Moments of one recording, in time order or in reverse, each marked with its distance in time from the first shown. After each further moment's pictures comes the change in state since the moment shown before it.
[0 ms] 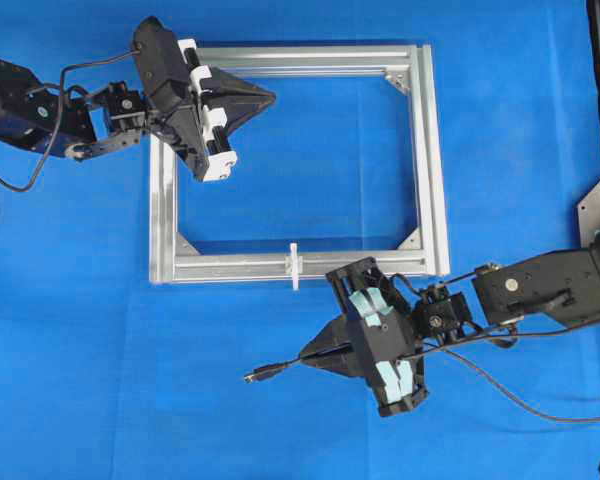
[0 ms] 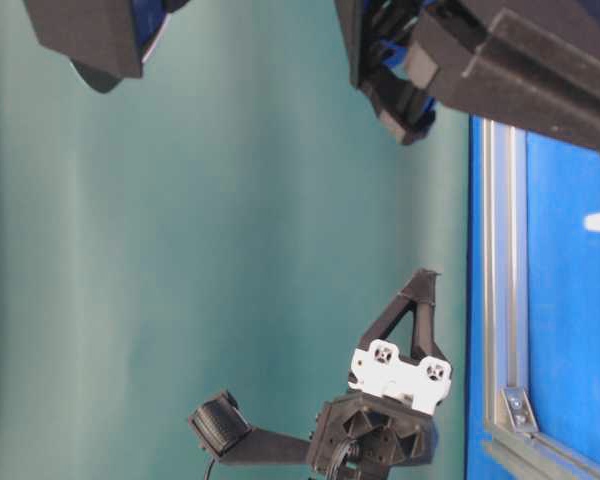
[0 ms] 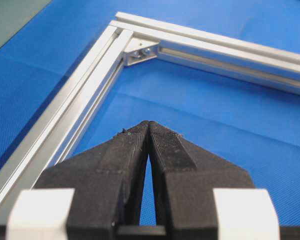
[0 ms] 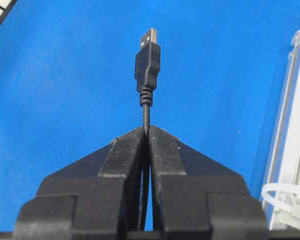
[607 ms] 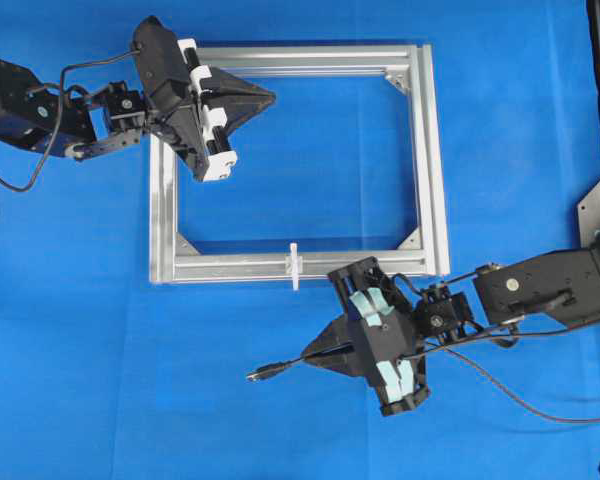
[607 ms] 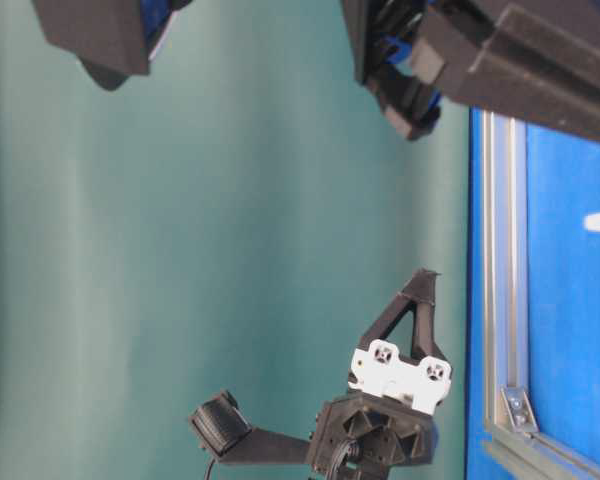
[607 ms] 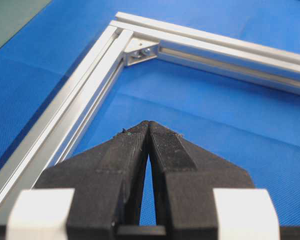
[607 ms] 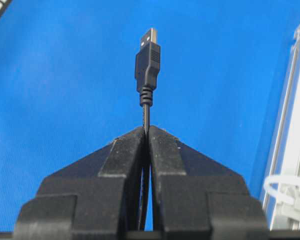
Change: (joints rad) left arm 0.000 0.000 0.000 0.002 0.000 0.000; right arm 0.000 -0.003 0.014 0.000 0.005 0.000
